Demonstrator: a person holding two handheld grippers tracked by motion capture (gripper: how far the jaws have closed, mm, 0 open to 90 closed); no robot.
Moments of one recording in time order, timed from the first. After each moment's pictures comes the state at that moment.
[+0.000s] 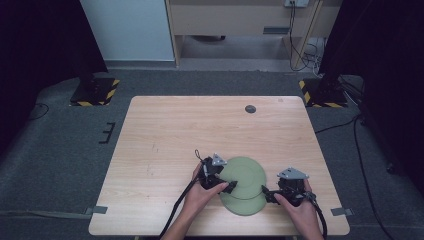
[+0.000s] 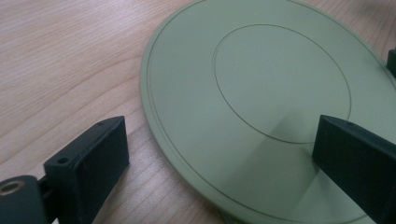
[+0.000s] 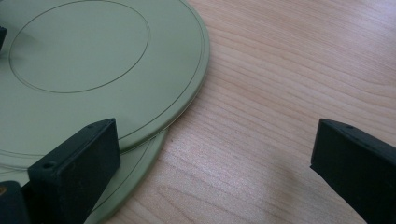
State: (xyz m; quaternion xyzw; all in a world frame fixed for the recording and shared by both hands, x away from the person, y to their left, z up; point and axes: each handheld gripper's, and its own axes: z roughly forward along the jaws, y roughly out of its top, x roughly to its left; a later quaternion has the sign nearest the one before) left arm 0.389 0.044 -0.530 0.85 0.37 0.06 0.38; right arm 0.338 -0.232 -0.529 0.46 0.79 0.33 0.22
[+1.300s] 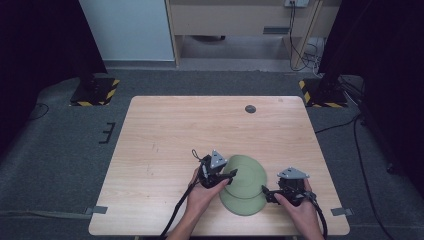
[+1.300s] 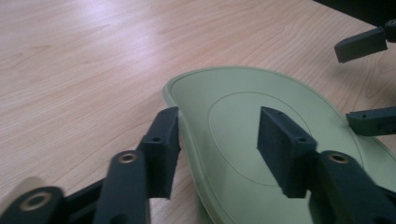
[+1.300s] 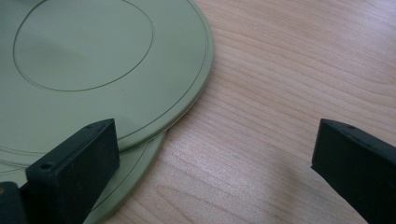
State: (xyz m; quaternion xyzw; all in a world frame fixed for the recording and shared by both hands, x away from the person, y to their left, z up) left arm 0.372 0.042 -0.500 0.80 0.36 0.14 0.45; right arm 0.339 -0.233 -0.529 0.46 0.79 0.33 0.21
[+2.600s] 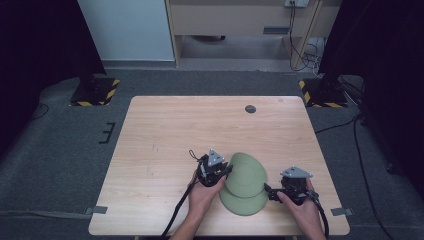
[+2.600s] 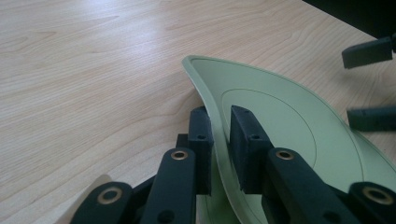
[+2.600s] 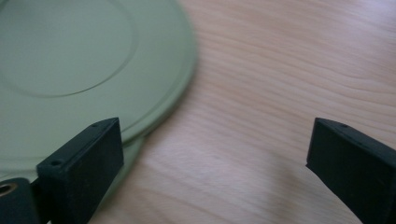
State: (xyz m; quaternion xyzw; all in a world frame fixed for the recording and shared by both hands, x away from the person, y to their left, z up) left arm 0.377 0.045 -0.503 0.79 0.39 0.13 0.45; right arm 0.343 -0.243 -0.529 0.49 0.77 0.34 0.22
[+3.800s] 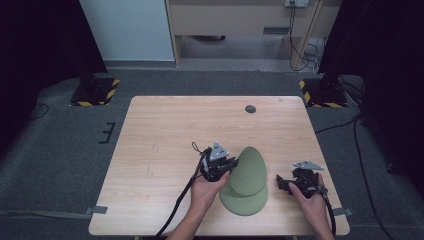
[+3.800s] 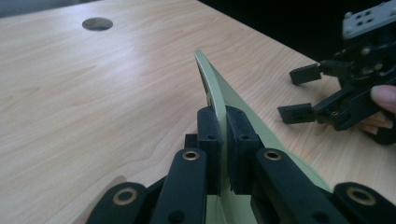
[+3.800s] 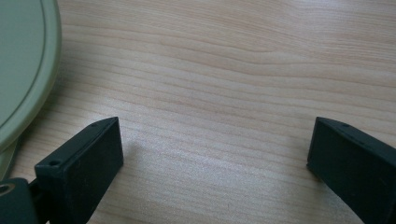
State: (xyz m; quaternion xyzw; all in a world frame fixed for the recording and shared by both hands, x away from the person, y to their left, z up) left arm 0.372 0.036 -0.454 0.79 0.34 0.12 0.49; right arm 0.366 -0.277 -0.539 0.56 0.73 0.31 0.23
